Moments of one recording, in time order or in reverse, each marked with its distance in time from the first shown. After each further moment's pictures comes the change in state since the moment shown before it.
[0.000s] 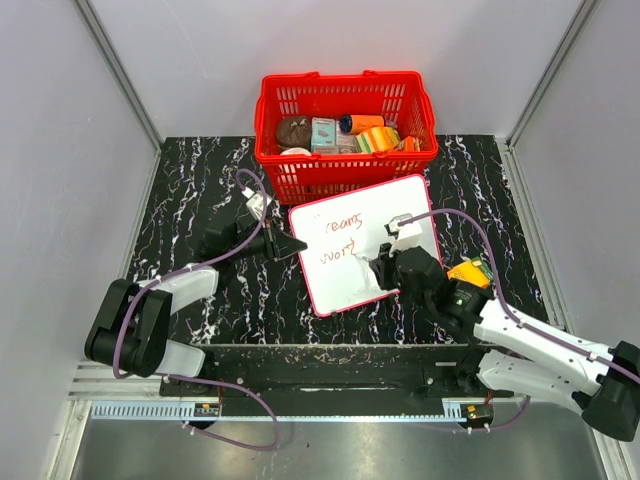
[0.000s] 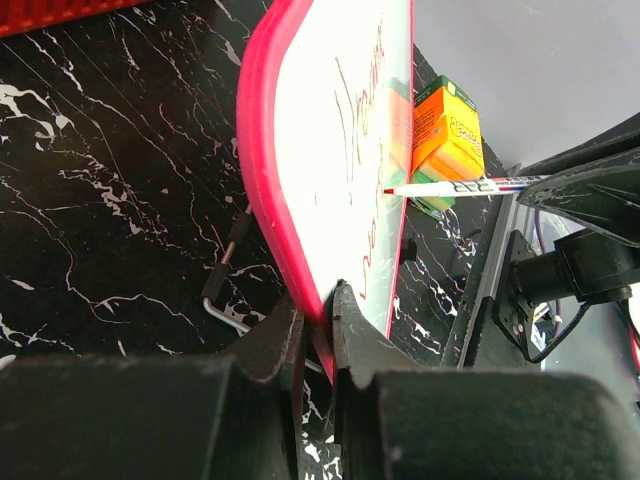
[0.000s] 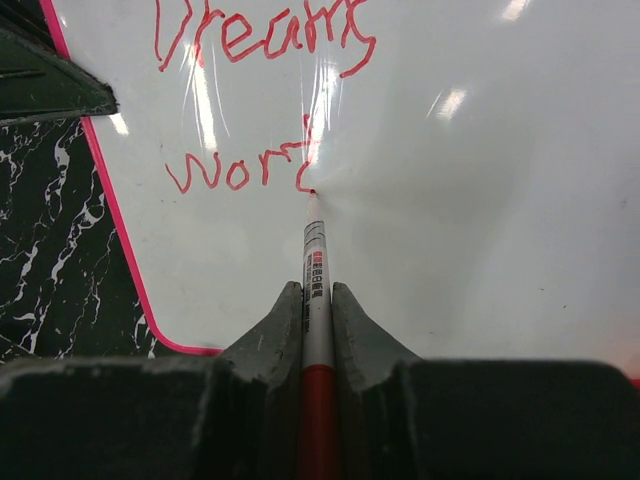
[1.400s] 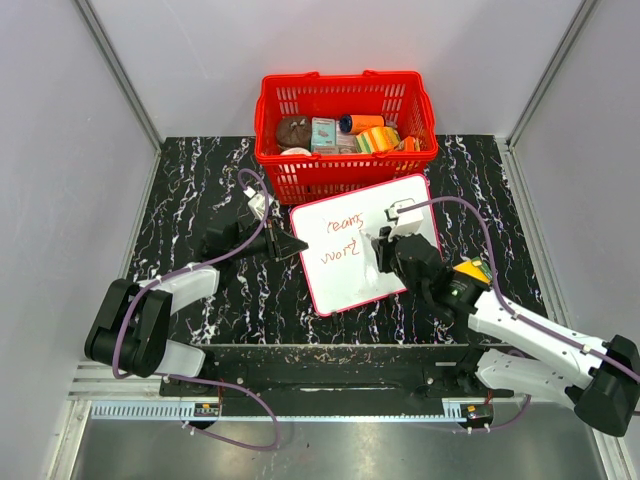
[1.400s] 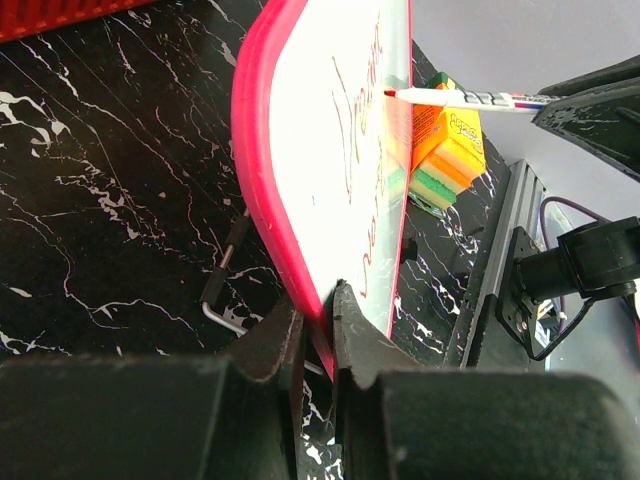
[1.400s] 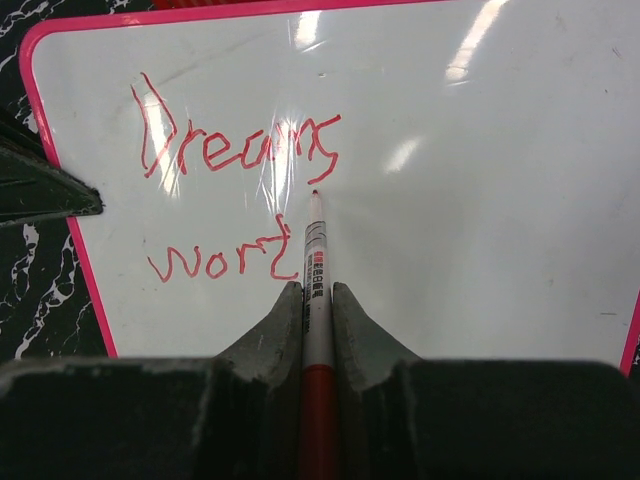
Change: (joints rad) left arm -0.011 0.000 0.009 -0.009 -0.004 0.018; right arm -0.034 0.063 0.072 0.094 0.095 -0.108
